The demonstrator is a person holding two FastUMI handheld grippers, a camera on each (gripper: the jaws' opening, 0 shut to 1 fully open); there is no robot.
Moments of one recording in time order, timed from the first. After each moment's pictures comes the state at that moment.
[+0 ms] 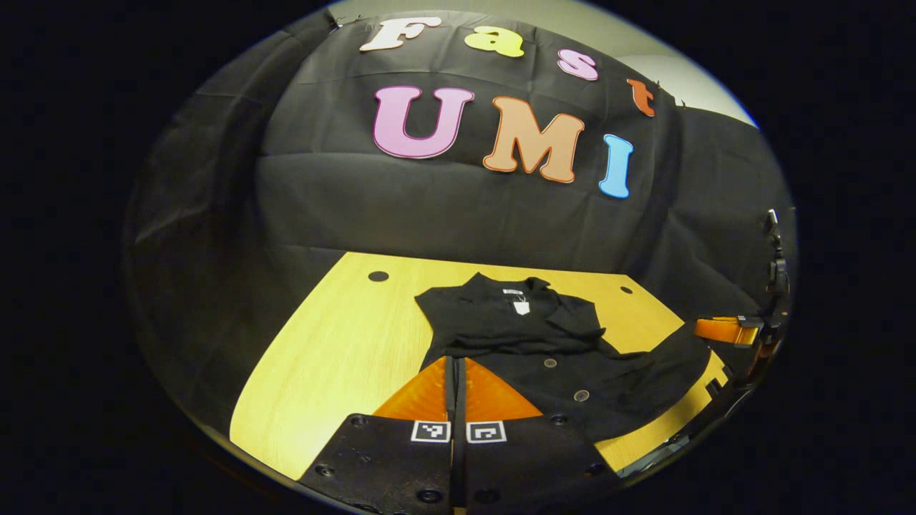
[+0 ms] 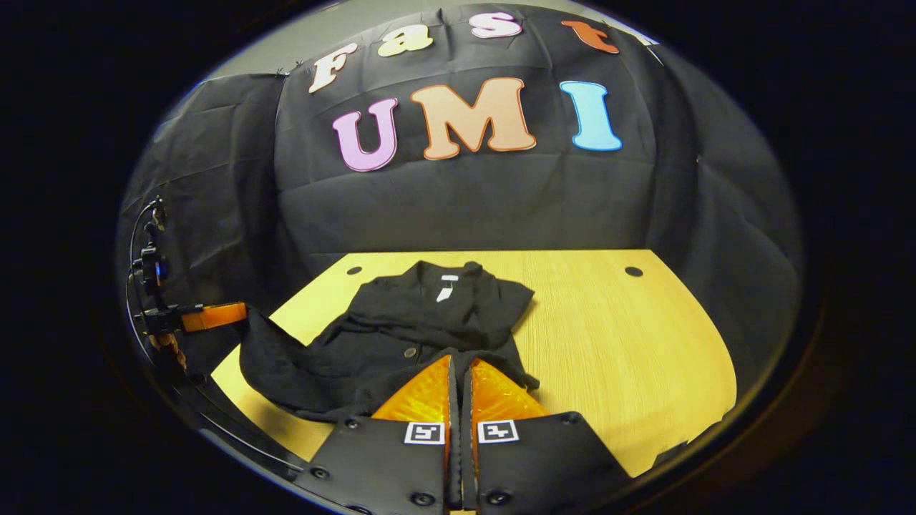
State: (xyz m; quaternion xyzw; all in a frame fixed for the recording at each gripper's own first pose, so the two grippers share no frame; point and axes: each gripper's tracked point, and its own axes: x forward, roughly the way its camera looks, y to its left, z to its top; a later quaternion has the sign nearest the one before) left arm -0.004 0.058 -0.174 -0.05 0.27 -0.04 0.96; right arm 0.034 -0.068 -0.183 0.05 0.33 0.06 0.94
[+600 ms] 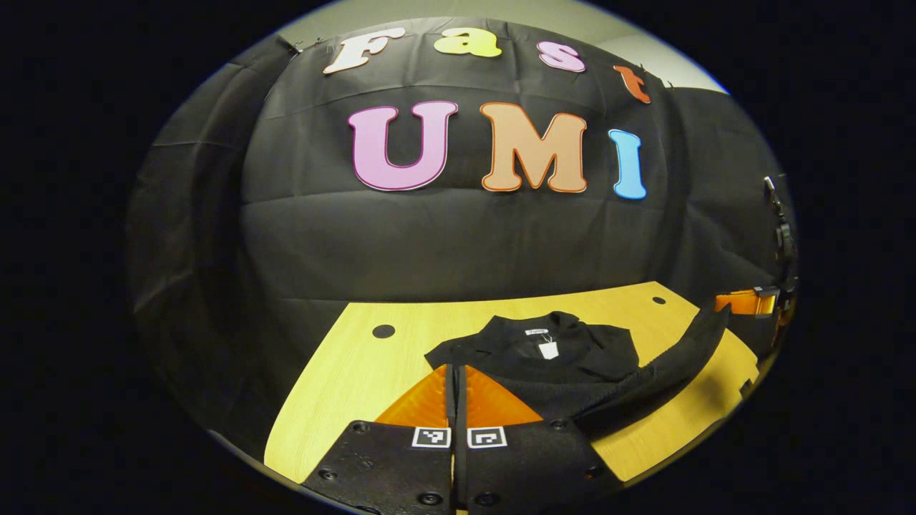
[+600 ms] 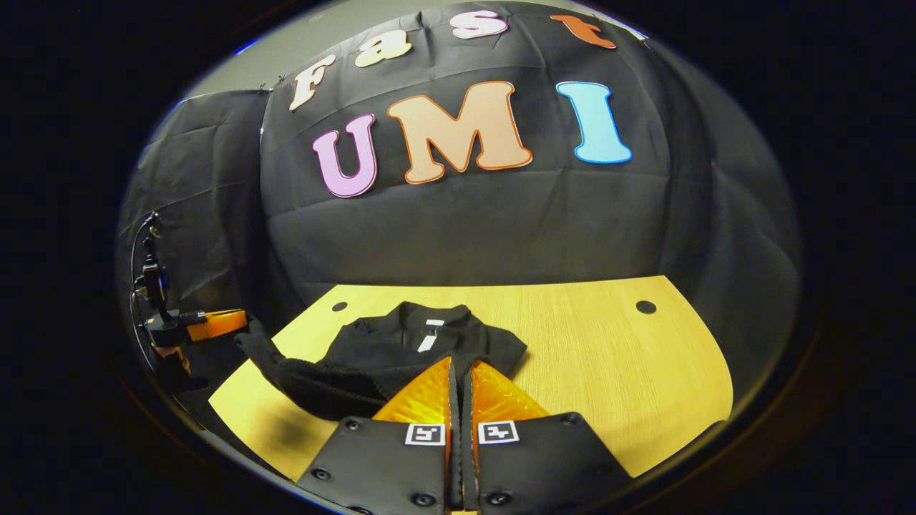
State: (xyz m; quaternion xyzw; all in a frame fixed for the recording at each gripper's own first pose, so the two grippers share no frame) left arm 0.110 0.057 -0.166 0.03 0.24 -0.02 0.97; right arm 0.150 -0.100 -0.163 0.07 0.30 0.08 0.95
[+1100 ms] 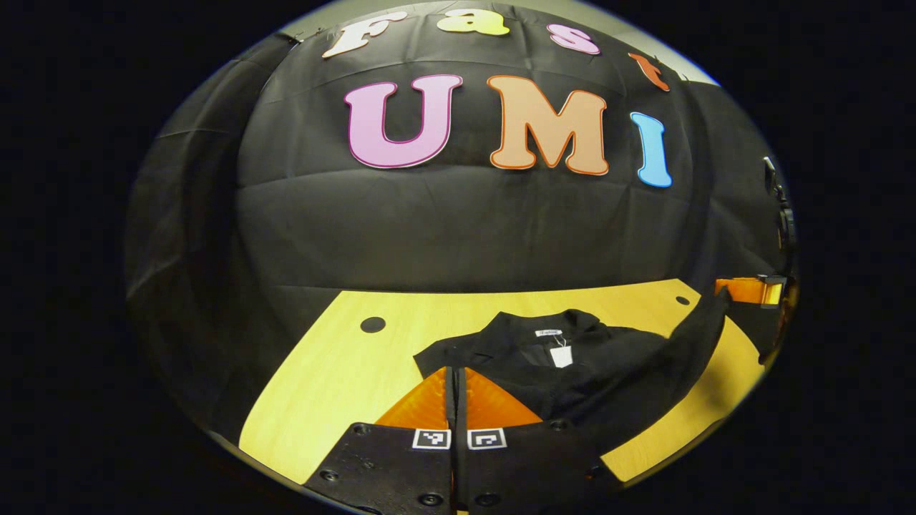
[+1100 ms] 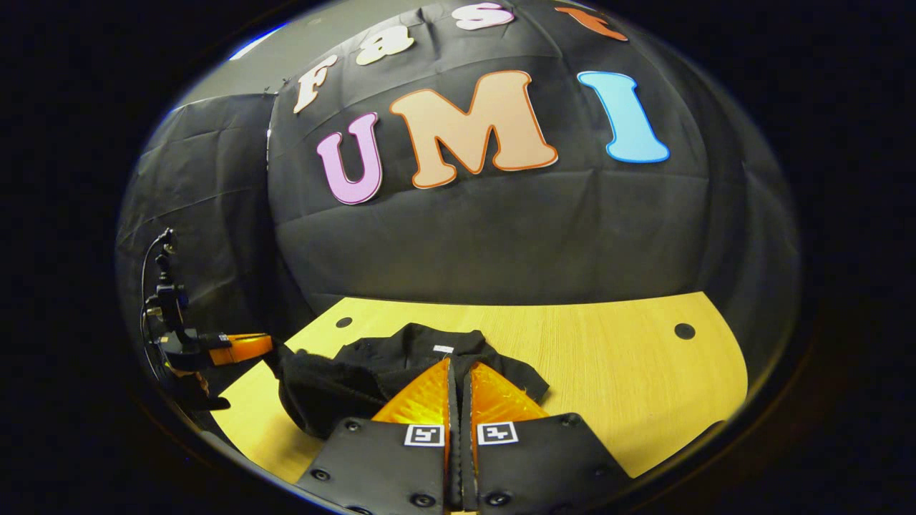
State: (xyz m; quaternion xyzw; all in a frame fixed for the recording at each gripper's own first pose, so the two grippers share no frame) left arm 0.160 0.037 -0.217 0.01 0.26 0.00 0.97; right arm 0.238 -0.090 -0.182 0.09 0.29 0.11 0.95
